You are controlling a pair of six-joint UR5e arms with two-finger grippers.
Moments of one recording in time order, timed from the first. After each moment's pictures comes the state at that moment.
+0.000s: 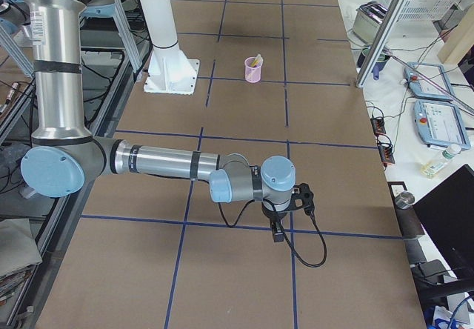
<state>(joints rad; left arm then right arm) -1.46 -1.59 -1.75 -1.50 -2.35 -0.08 1.54 -1.59 1.51 -1.36 2.31 -0.06</state>
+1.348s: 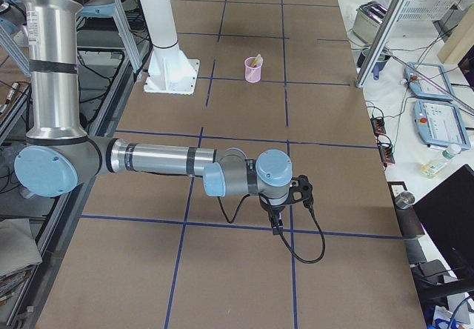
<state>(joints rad) -1.45 -1.55 -1.80 -1.50 -2.31 -0.07 1.59 -1.60 1.62 -1.48 2.38 -0.08</state>
